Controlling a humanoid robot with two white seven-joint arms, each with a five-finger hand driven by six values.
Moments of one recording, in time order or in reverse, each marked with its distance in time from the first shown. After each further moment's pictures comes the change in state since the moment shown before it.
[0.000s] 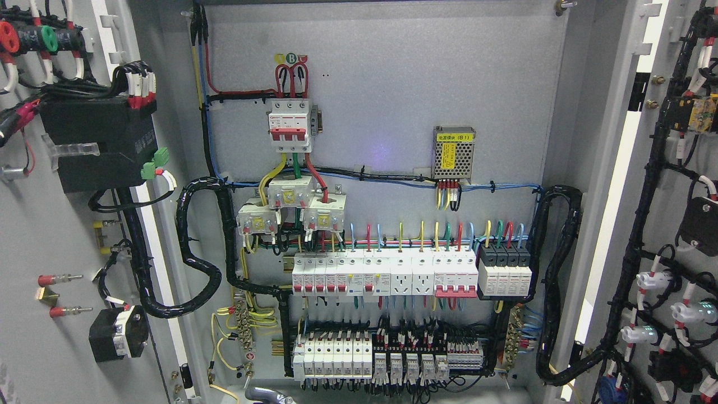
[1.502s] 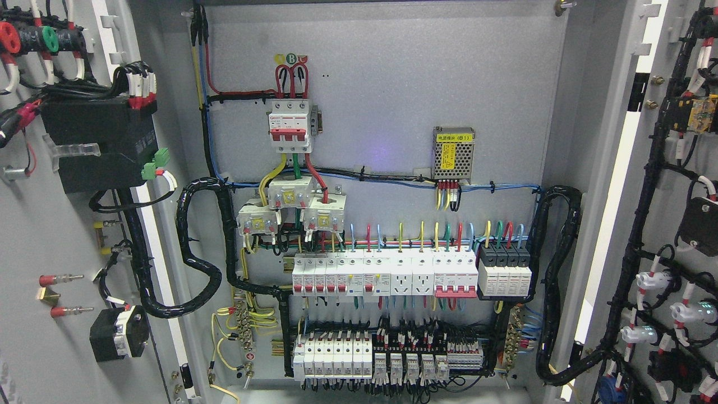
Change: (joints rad) left arm 0.190 -0.013 -0.003 -0.379 -0.081 0.004 -0.030; right arm 0.430 -0.203 -0.266 -0.252 0.044 -0.230 -0.001
